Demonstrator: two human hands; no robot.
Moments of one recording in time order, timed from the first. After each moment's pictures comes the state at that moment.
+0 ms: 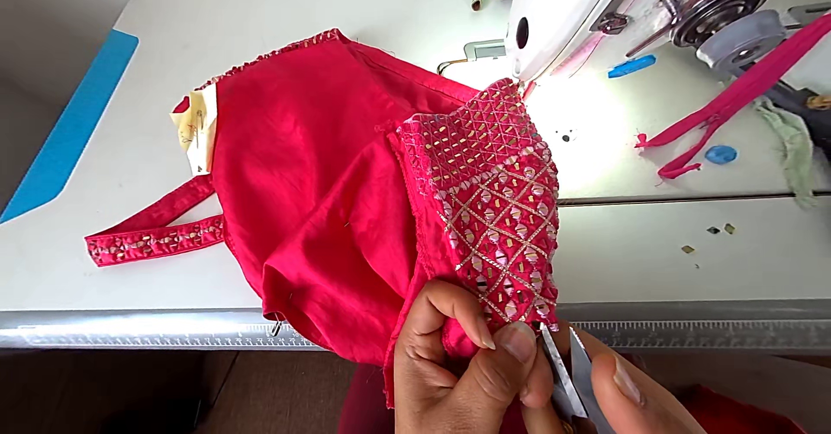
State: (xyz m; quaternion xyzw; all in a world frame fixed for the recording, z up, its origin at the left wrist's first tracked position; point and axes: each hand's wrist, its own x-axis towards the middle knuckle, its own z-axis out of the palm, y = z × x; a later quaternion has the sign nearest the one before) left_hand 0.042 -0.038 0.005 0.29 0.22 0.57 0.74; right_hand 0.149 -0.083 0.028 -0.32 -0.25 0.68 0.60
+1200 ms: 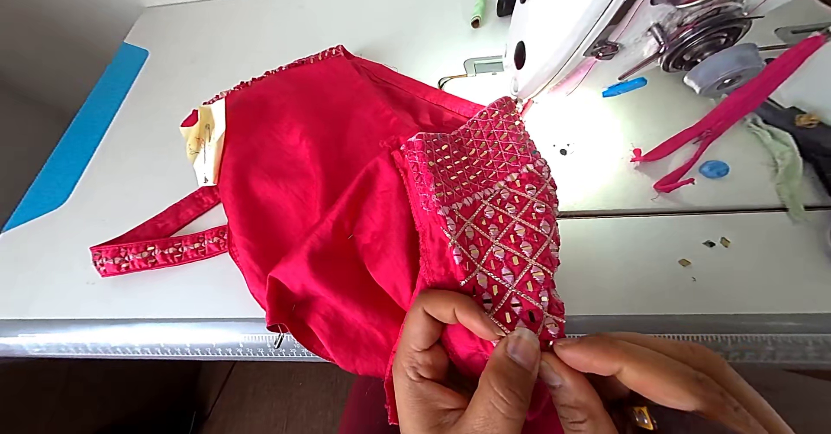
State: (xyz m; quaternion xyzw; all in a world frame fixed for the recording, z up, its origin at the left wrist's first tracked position) left_hand 0.050 -0.036 0.003 0.36 0.28 0.62 0.64; right_hand 0.150 -0.074 0.012 -0.59 -0.56 0.11 0.57
